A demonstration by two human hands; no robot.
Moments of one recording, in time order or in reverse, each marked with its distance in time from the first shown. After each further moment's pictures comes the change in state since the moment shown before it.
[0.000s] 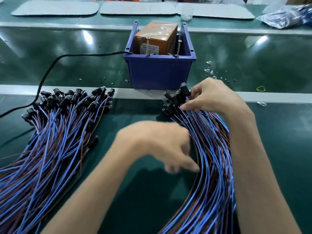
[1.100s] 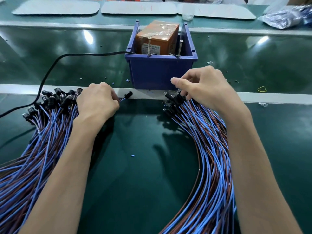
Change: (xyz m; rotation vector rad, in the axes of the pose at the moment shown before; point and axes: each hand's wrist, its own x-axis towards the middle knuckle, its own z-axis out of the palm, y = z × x) left_hand -0.009 -0.124 -0.013 -0.041 0.982 -0.802; right_hand -0.004 -0.022 0.001 0.297 0.156 -0.167
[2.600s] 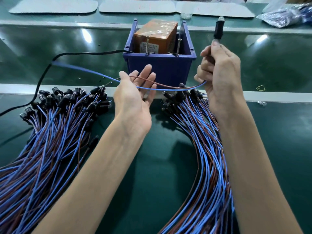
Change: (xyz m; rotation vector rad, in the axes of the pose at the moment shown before) left_hand -0.047 0.086 -0.022 -2.010 -0.186 -0.532; right_hand 0.001 -0.017 -0.005 1.063 0.270 0.055
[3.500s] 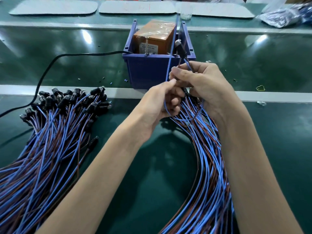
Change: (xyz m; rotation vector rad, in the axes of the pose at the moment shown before) left_hand -0.002 -0.020 0.000 0.646 -0.511 -0.093; right_hand -0.007 0.011 -0.001 -0.260 -0.242 0.163
